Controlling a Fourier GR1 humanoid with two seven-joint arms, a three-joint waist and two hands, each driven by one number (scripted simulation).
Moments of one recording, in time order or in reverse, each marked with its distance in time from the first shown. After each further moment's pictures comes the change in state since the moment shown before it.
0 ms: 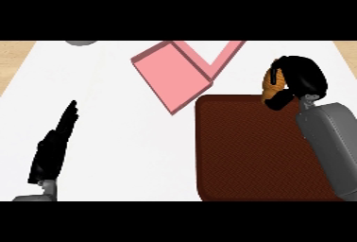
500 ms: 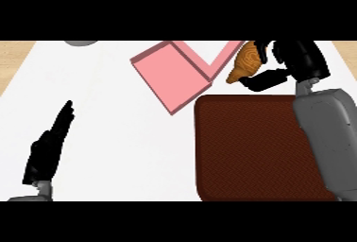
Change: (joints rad) left arm 0.005 0.013 0.021 -0.003 0.006 -0.017 -0.005; right arm -0.088 0.101 -0.112 -0.197 -0.233 0.010 -0.125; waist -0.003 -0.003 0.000
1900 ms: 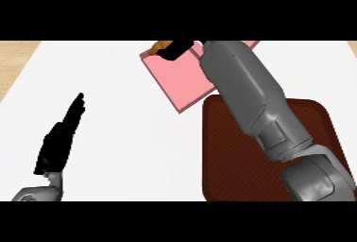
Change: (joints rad) left arm -0.060 -0.044 -0.017 0.001 -0.039 -0.022 0.018; right arm -0.640 0.282 -0.076 0.891 0.091 -0.222 0.022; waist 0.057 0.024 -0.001
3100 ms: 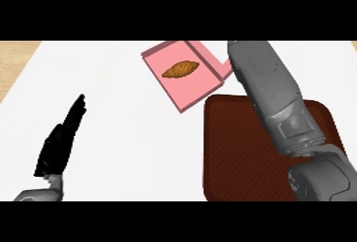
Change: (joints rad) left arm 0.015 -0.006 -0.005 -0.020 -0.008 -0.009 -0.004; right arm 0.024 -0.041 -0.376 0.081 -0.336 -0.306 -0.289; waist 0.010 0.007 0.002
